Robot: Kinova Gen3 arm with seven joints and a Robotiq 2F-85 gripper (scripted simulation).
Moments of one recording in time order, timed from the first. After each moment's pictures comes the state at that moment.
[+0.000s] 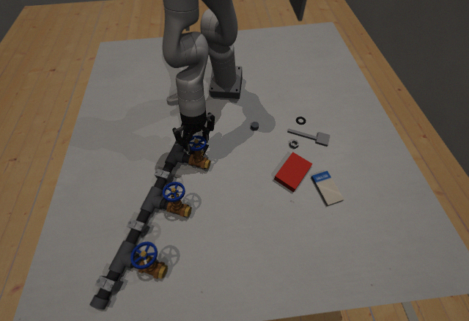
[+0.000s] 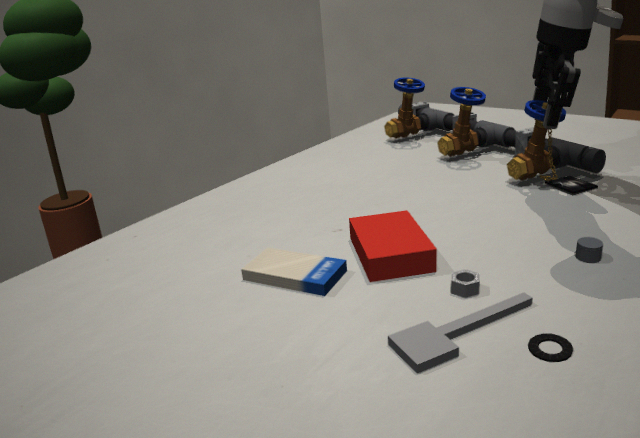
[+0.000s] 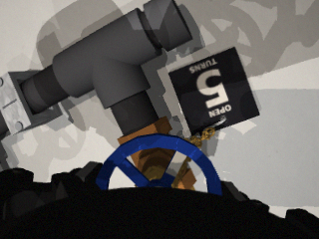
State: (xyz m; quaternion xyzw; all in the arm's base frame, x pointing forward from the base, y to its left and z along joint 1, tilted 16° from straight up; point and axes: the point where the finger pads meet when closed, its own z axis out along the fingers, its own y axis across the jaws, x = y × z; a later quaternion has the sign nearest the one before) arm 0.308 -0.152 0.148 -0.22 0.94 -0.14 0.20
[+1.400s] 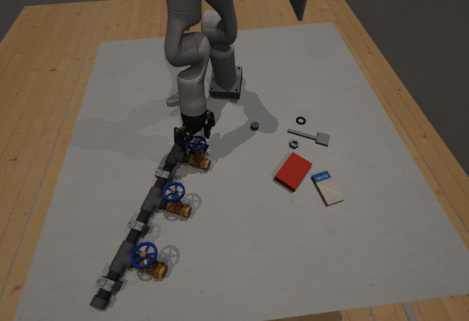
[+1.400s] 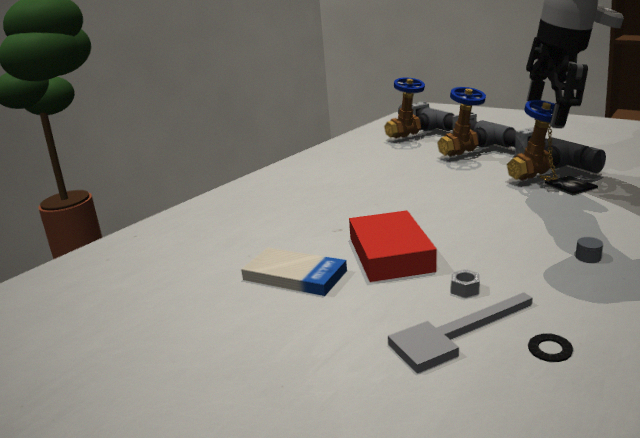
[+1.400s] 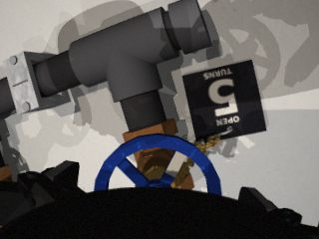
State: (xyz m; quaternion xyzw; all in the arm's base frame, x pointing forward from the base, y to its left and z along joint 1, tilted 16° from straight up) arm 0.308 -0.152 0.148 -0.29 0.92 -0.17 0.19
